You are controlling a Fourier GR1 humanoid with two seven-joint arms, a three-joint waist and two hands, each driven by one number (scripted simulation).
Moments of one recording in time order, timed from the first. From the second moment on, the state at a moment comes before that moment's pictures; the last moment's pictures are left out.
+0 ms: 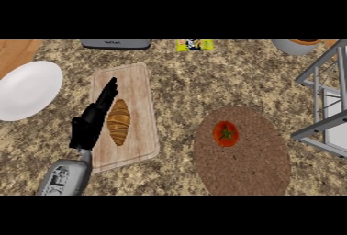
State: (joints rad) left arm -0.21 0.10 -0.06 -1.42 -0.12 0.00 0.02; right arm 0.07 -1.37 -0.53 -1.10 -0.51 0.46 -0.85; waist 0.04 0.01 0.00
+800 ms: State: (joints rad) left arm -0.20 0.08 -0.08 -1.42 -0.13 0.00 0.02; right arm -0.22 -1.22 -0.28 -1.07 -0.56 0.47 -0.78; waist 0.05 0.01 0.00
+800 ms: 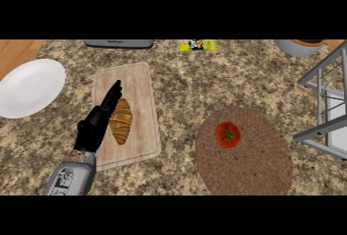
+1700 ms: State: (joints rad) left arm -0.21 0.08 -0.07 -1.43 -0.14 0.00 0.03; right arm -0.61 -1.15 -0.13 -0.69 -0.29 0.40 -0.79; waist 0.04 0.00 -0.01
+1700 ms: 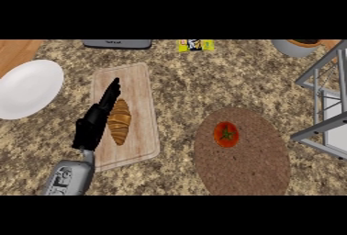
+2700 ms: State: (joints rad) left arm -0.22 0.08 -0.06 -1.41 -0.13 -0.01 0.02; right arm -0.86 -1.20 -0.21 -0.43 -0.48 0.74 -0.41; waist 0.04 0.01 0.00
